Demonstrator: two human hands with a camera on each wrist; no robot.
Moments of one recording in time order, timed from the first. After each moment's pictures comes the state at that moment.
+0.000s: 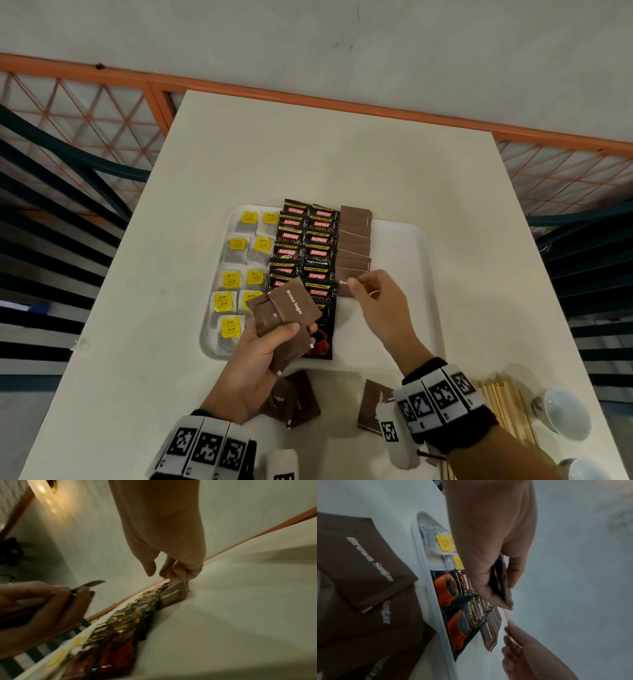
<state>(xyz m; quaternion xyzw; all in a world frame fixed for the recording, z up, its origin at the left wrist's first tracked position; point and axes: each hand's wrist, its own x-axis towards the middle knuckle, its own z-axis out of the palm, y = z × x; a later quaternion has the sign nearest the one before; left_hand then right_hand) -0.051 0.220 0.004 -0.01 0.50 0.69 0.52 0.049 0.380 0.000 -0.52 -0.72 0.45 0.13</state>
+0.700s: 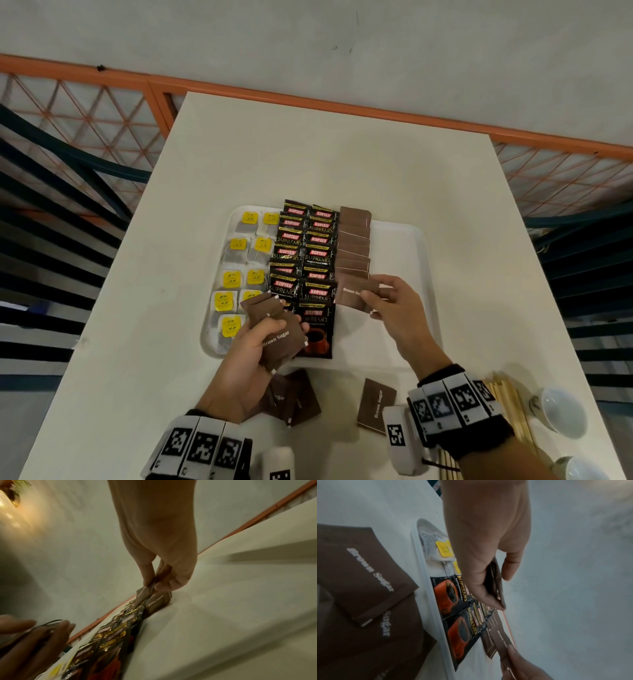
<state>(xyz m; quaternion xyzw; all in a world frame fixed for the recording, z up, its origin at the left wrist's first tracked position) -0.056 0.217 0.005 -0.08 0.45 0.72 0.53 0.069 0.388 0.001 -0.53 -0.60 0.58 0.17</state>
